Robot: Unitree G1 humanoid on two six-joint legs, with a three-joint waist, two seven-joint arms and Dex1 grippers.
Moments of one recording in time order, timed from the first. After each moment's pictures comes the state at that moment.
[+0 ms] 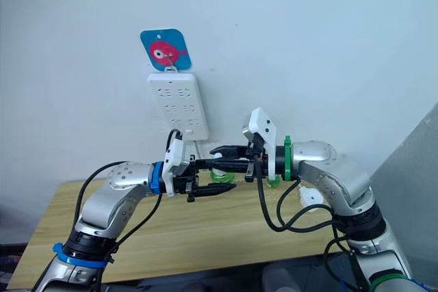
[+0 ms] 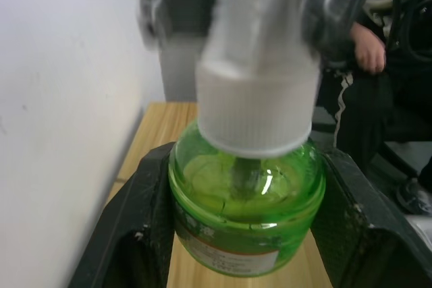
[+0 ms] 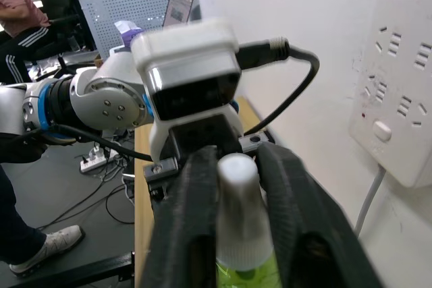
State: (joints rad) left arm -0.32 0.54 -0.14 -0.15 -0.44 0.30 -1.15; right arm -0.58 -0.44 0.22 -0.39 0.65 0.81 0.83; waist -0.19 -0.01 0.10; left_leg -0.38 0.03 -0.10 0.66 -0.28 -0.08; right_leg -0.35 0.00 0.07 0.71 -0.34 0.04
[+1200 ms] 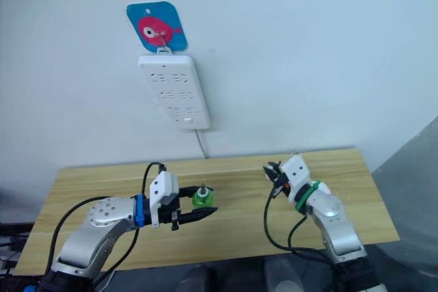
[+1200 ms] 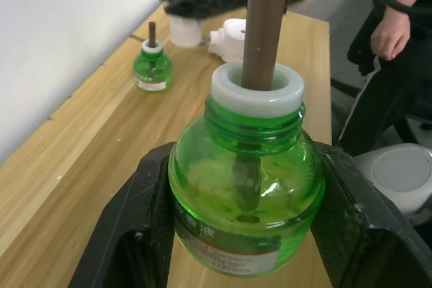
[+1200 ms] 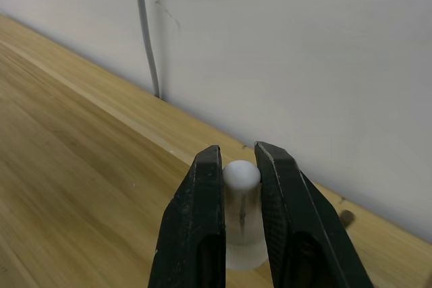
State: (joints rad) left arm 0.00 0.62 -0.08 -0.22 -0.36 0.25 -1.05; right arm -0.15 -0.29 0.18 0.02 0.11 0.06 0.52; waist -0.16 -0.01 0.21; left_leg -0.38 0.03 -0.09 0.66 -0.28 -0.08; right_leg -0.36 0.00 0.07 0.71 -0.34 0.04
